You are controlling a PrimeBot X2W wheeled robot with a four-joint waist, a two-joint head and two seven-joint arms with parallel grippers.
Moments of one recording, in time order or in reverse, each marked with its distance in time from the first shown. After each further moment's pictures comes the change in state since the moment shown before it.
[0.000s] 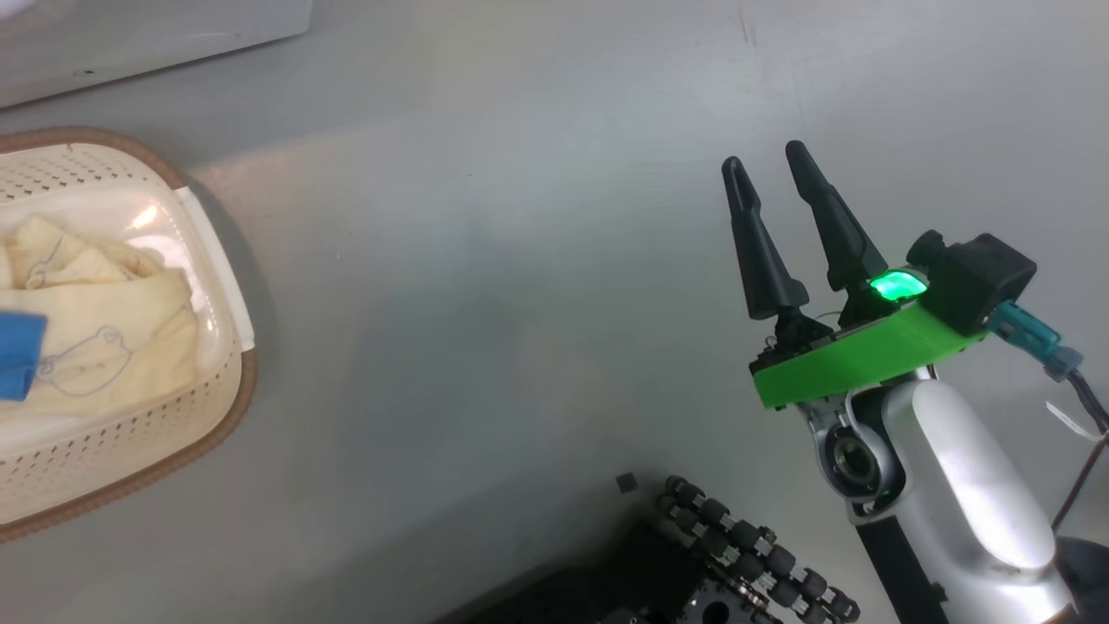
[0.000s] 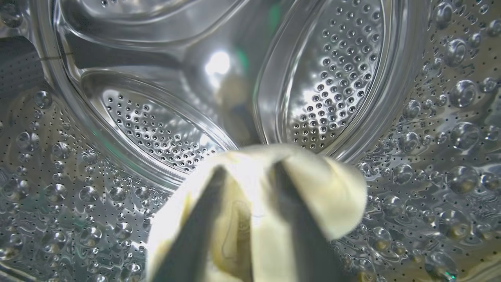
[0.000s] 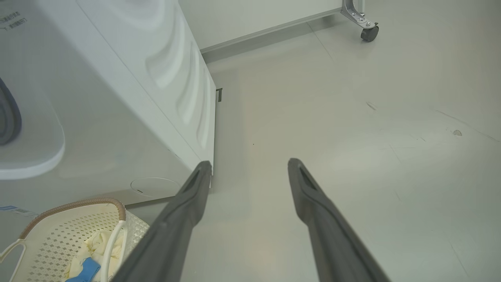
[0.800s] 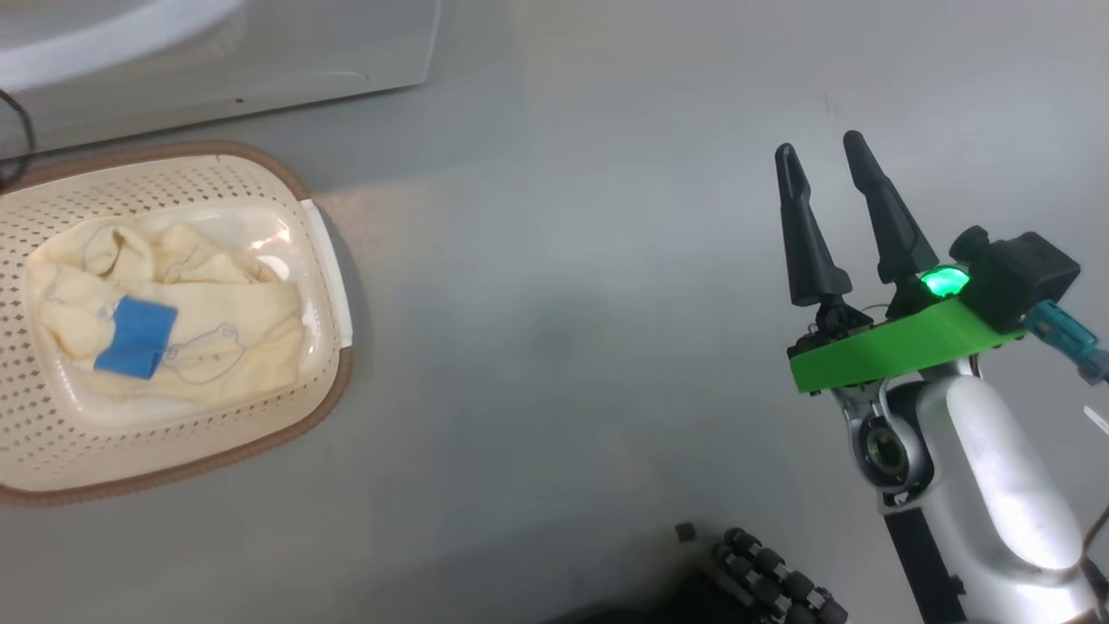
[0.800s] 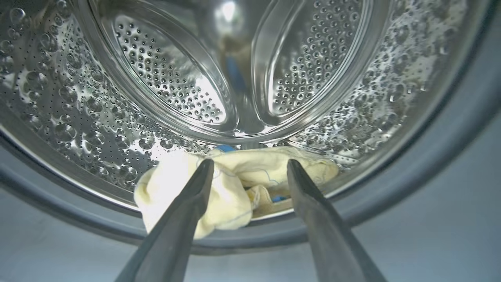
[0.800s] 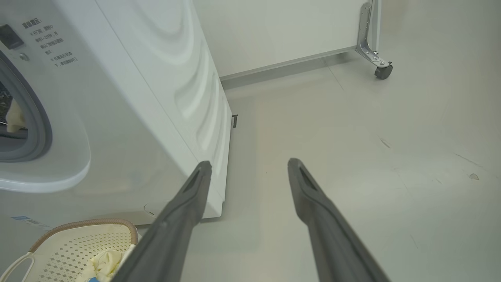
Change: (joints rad) left arm 0.501 -0.107 0.099 -0.271 -0.218 0.118 -0.081; right arm 0.006 0.000 -0.096 0.010 -0.087 0.000 0.000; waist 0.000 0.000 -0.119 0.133
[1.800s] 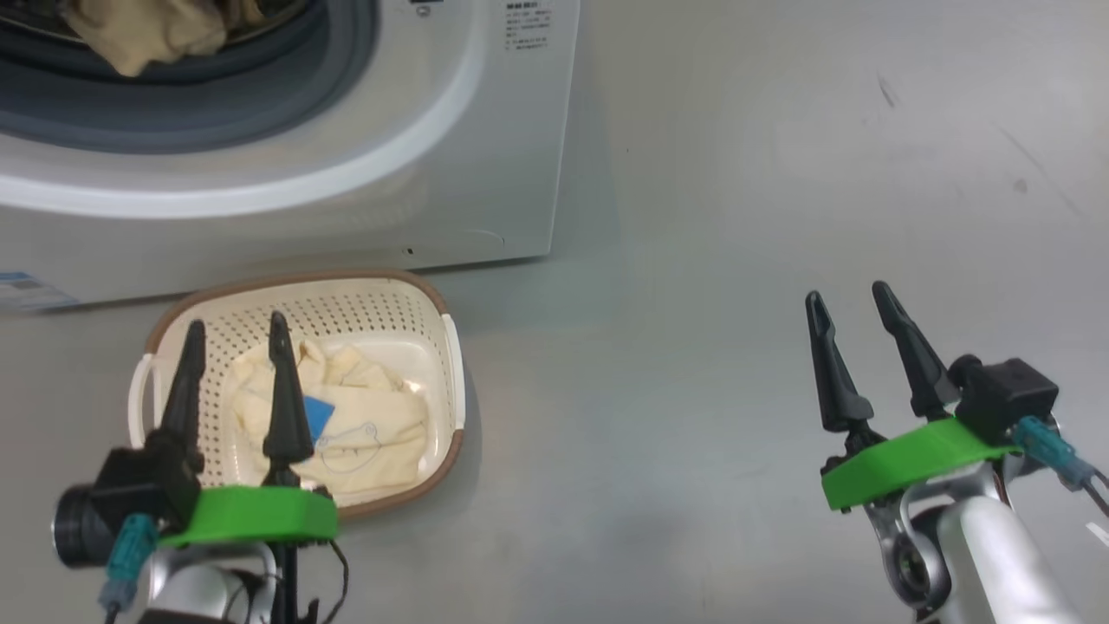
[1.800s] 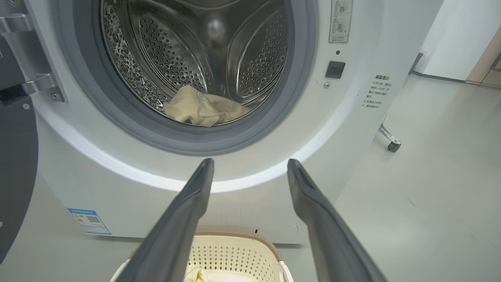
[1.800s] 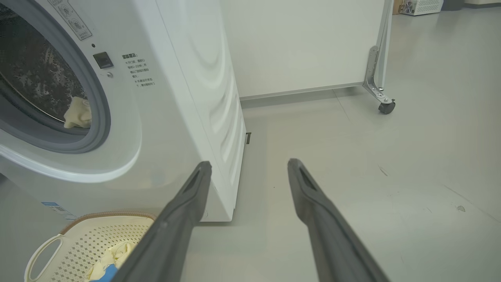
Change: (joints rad) left arm 0.848 -0.243 0.031 -0.406 0.060 0.007 -0.215; right arm 0.212 0.000 -0.101 0.029 -0.154 0.000 0.025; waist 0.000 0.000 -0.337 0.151
